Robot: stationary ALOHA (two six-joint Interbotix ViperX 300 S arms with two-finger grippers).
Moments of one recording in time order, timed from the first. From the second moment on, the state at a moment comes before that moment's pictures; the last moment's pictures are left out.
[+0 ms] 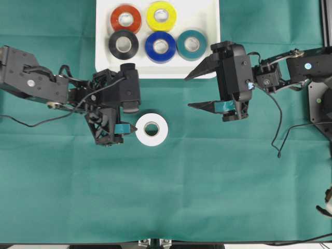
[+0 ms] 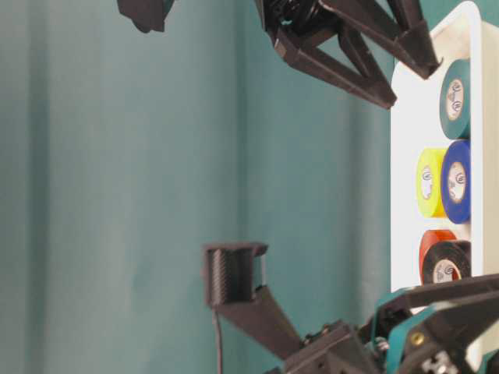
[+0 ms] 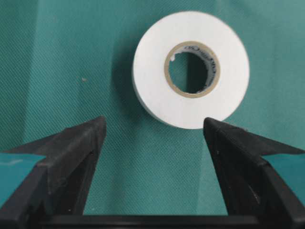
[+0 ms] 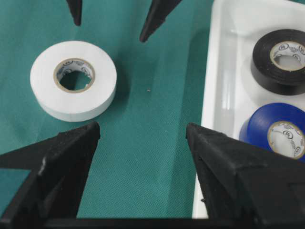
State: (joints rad) left arm -0.08 0.08 0.65 -0.03 0.17 -0.19; right arm -0.10 -0.19 0.93 -0.68 -0.28 0.58
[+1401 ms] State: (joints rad) left arm -0.06 0.28 0.44 -0.03 0.32 -0.30; right arm -0.09 -0.19 0.97 -0.69 -0.29 0.57
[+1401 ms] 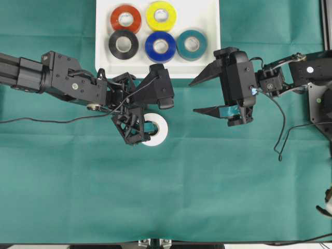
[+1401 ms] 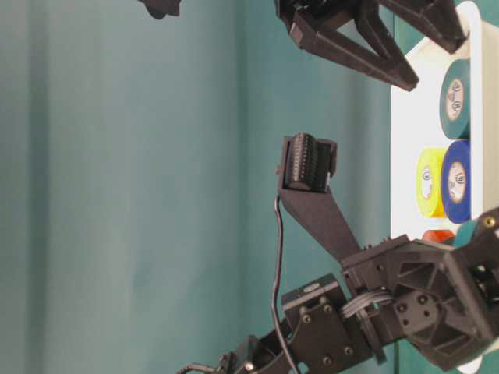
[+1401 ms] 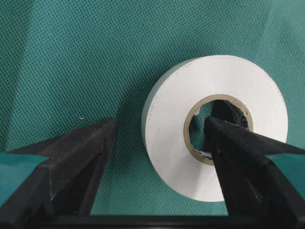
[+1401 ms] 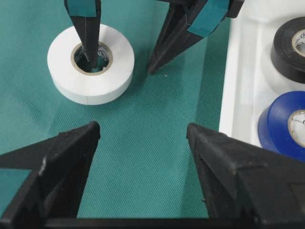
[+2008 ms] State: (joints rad) left arm -0.05 0.28 0.43 -0.03 0.35 -0.30; right arm -0.09 -0.19 0.98 -0.68 -0.30 0.57
